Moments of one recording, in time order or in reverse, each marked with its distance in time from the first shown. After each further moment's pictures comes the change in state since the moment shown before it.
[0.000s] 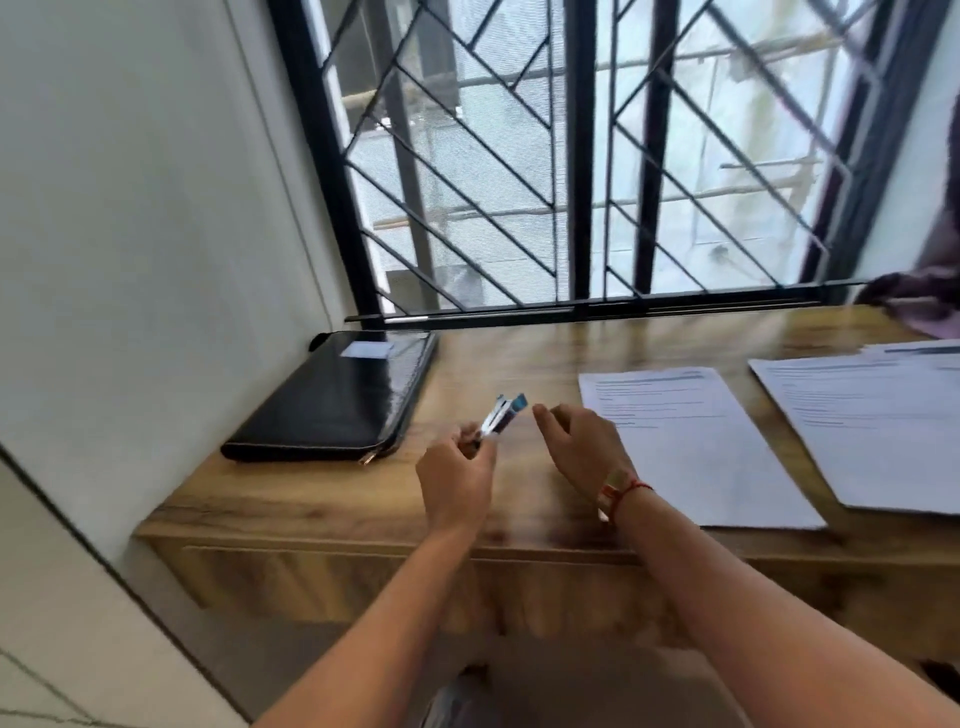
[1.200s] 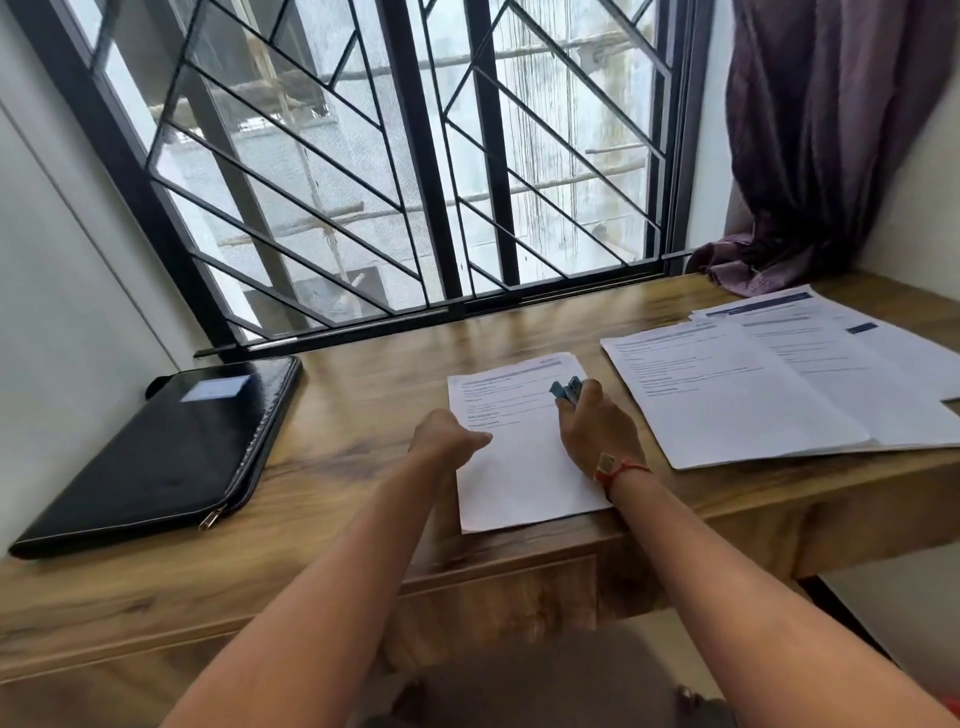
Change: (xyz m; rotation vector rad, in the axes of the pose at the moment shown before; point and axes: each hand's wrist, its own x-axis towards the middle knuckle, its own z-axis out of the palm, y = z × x) left_hand 0.015 0.083 0.127 0.184 -0.676 -0.249; right_hand 0.010 0.129 -0.107 -0.247 0.246 0.254
